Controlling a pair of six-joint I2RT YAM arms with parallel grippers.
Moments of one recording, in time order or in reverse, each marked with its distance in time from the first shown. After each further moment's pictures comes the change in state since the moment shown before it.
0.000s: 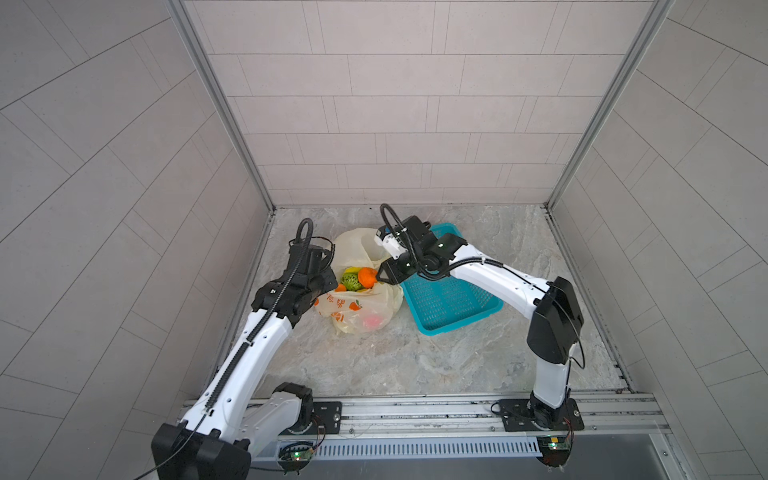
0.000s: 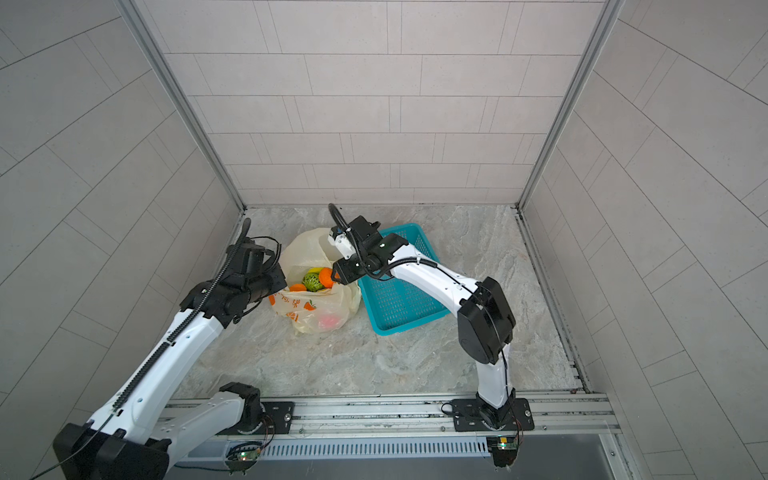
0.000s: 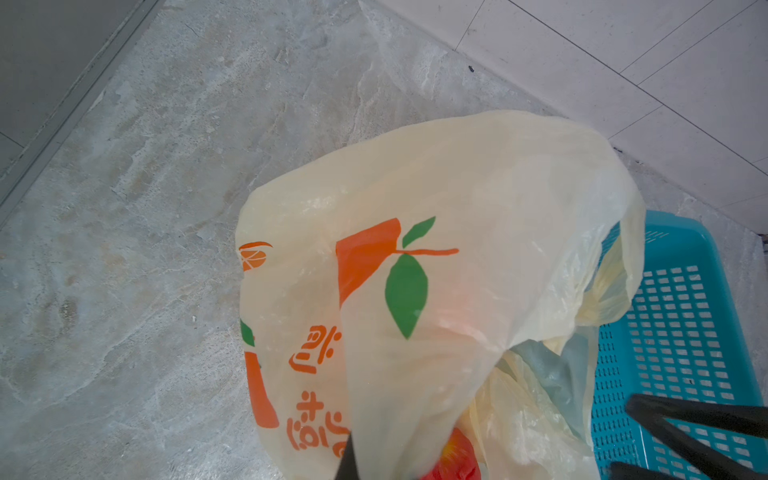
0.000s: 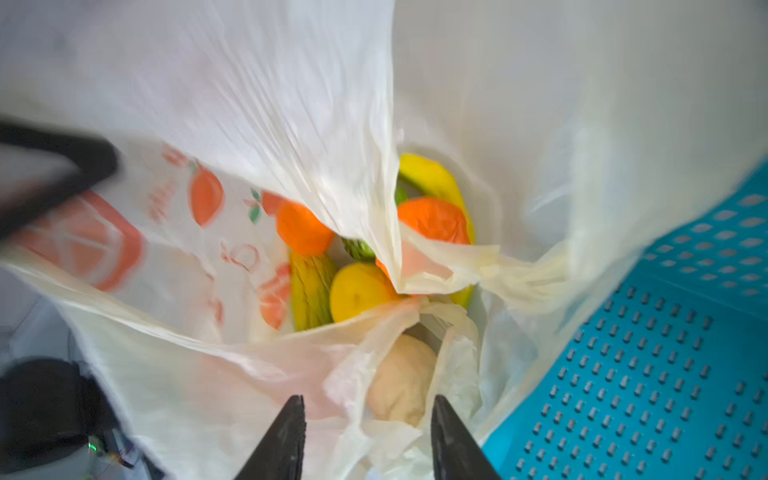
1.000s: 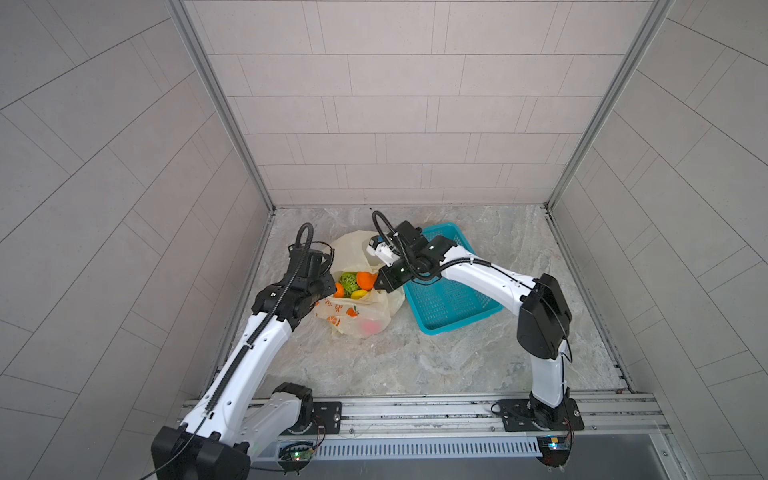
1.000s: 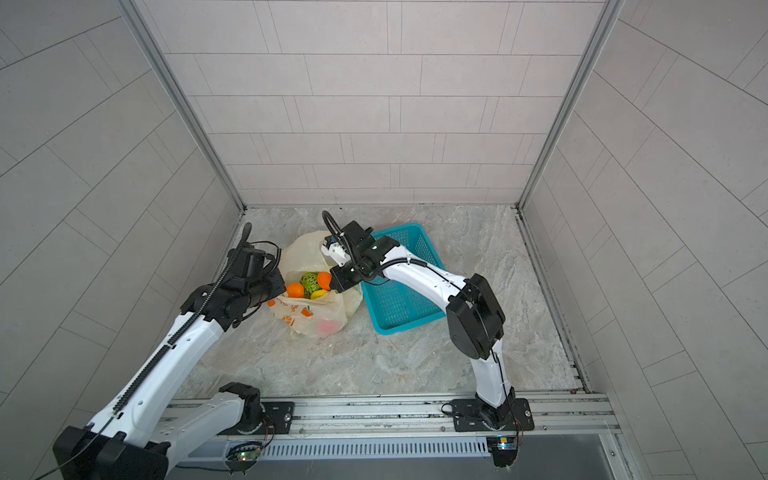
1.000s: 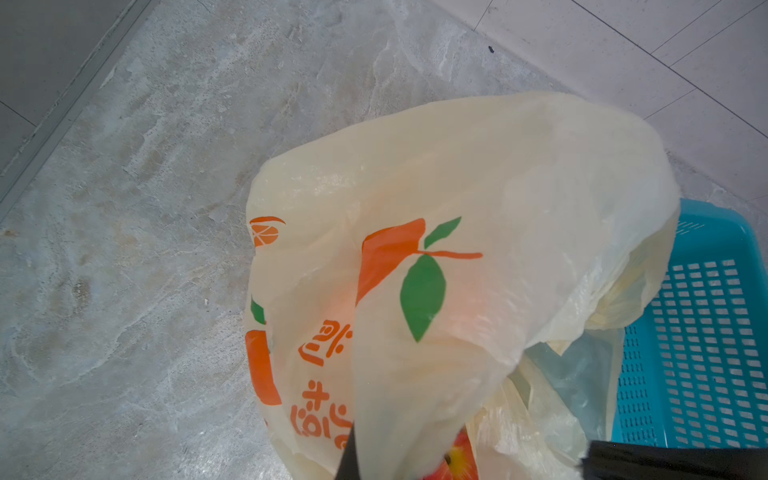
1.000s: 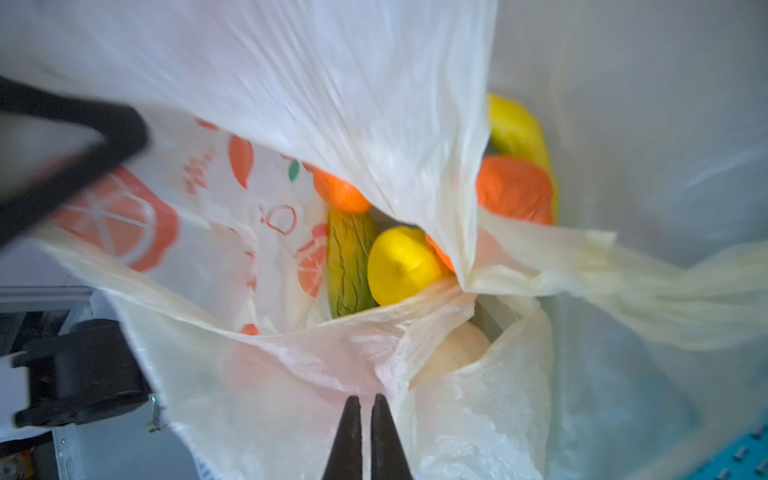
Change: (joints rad) left arm 0.005 -0.013 -0.031 -0.016 -0.002 -0.009; right arm 0.004 -0.002 0.044 0.003 -0.130 0.023
